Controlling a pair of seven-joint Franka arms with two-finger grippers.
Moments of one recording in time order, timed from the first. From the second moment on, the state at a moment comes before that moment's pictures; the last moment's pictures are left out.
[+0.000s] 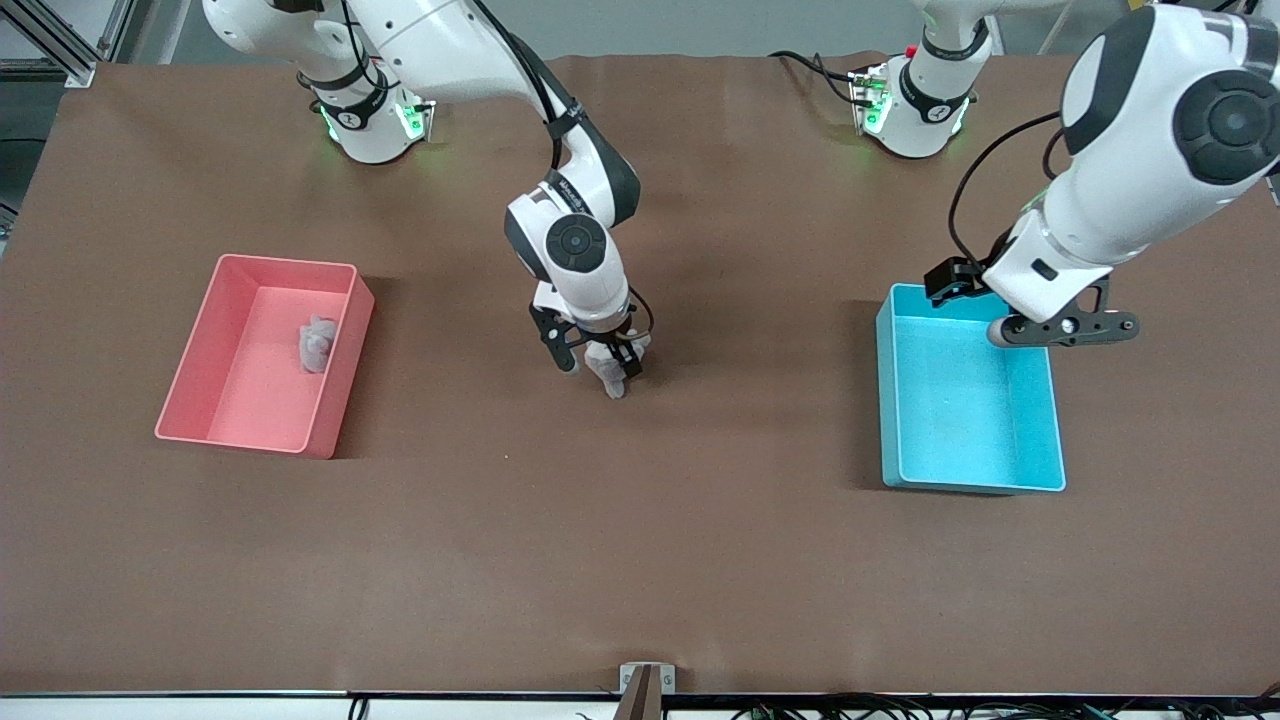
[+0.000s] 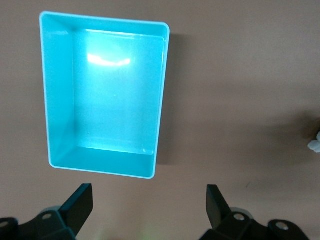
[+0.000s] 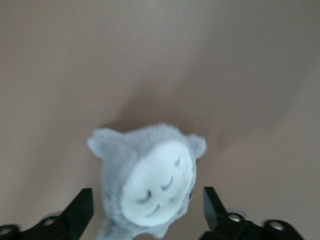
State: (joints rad) left arm 0.03 0.09 -0.32 -1.71 0.01 1.67 -0.32; right arm 0.86 0.61 -0.14 -1.68 0.21 2.29 1.66
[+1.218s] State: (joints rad) left arm -0.23 0.58 -0.54 -1.68 0.06 2.31 -1.09; right arm 0.06 0.22 -0.16 -2.01 0.19 2.01 0.52
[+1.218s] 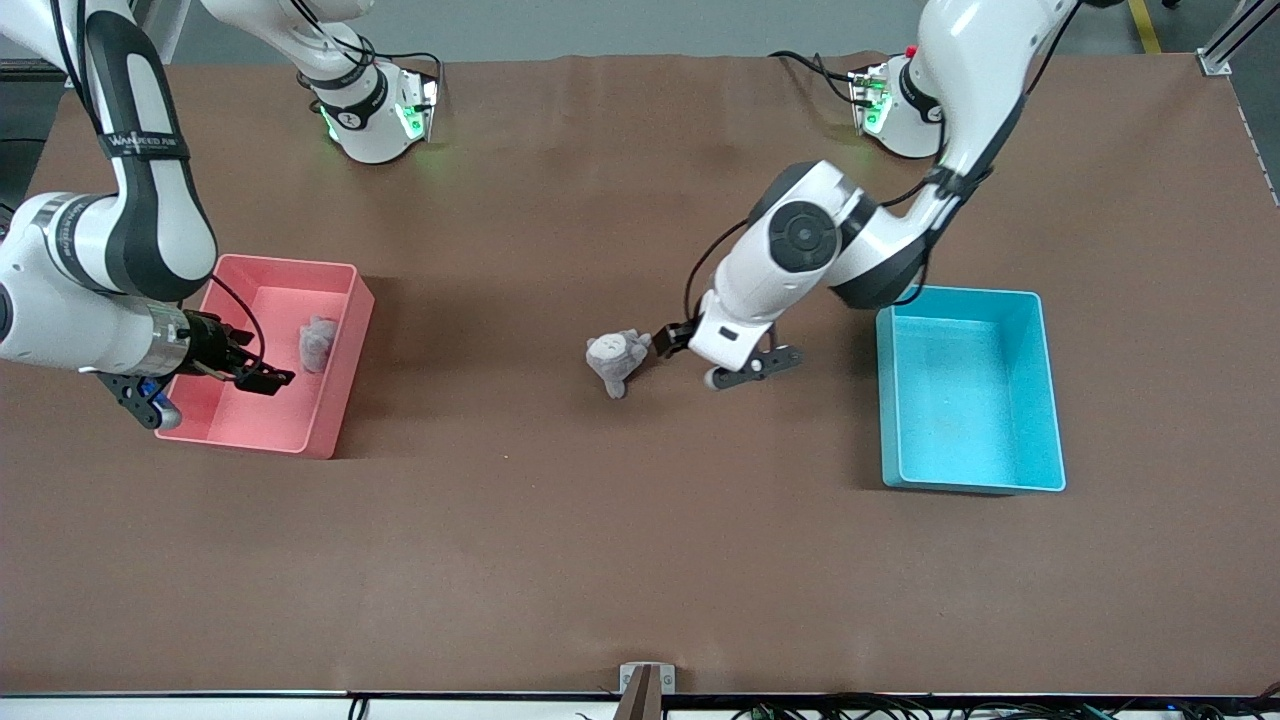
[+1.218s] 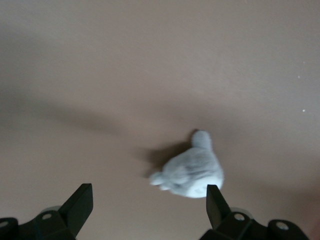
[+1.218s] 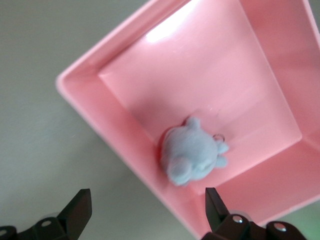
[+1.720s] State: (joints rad) left arm -0.42 0.81 -0.45 -1.58 0.16 2.50 -1.35; right arm 0.04 0.20 -0.15 -2.28 0.18 2.29 0.51
